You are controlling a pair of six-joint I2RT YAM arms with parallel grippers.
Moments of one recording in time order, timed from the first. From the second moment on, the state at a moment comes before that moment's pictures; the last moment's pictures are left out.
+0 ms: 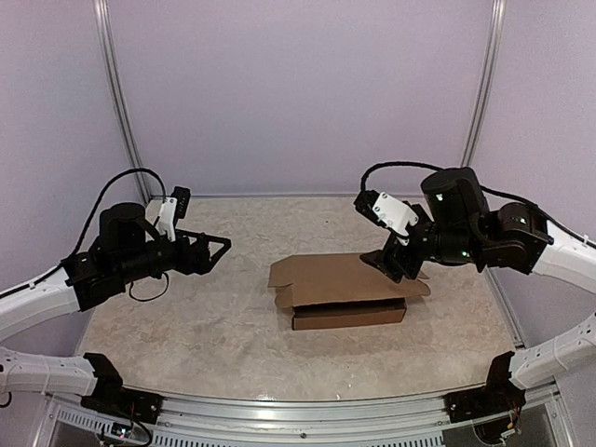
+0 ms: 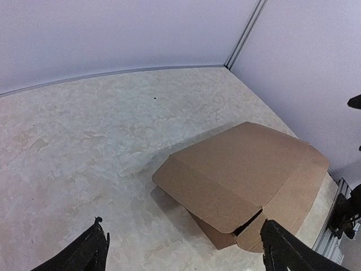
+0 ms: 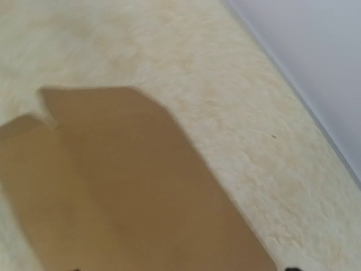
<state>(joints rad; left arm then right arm) -0.66 0.94 0.68 -0.05 0.09 -0.34 1.03 1.17 1.19 -0.61 0.25 -0.31</state>
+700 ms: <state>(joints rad) -0.99 1.26 0.67 -0.04 -0.36 0.19 0.84 0.95 0.91 -0.44 0.09 -0.11</state>
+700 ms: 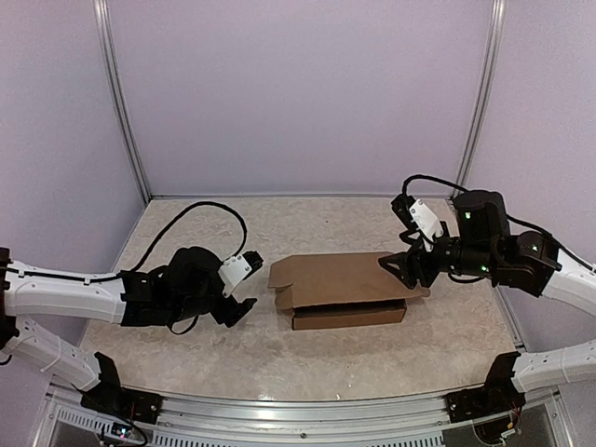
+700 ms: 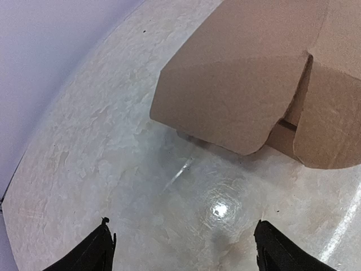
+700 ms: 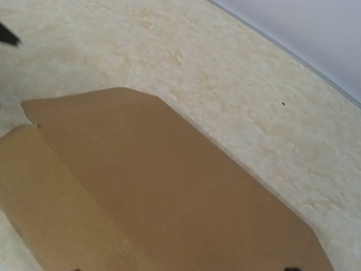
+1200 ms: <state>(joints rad) -1.00 1.44 0.63 0.22 -0.32 0.41 0.82 0.94 0.87 -0.39 0.02 -0.09</state>
